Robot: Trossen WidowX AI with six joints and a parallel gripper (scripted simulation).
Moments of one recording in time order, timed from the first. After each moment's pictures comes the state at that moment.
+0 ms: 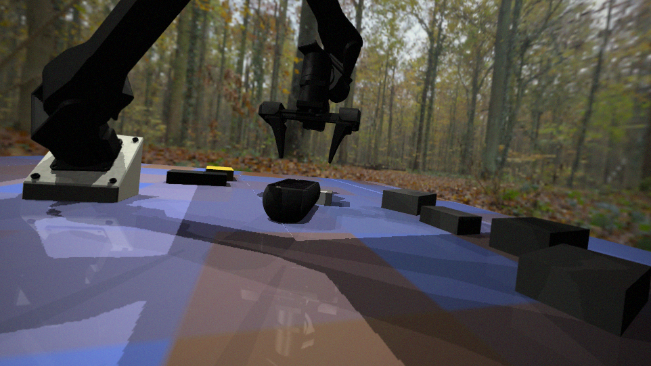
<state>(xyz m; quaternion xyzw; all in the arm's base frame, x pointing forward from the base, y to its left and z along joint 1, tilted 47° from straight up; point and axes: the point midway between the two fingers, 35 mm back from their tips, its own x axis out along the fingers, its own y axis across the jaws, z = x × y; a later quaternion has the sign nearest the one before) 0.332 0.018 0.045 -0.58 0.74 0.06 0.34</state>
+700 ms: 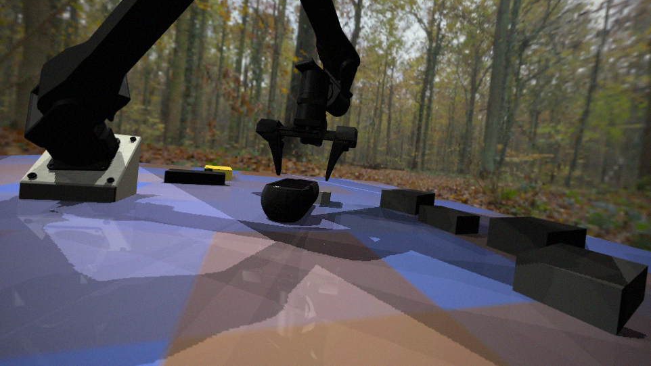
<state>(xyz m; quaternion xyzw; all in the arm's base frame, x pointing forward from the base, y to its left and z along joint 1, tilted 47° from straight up) 0.332 -0.005 0.020 -0.57 0.74 0.06 0.34</state>
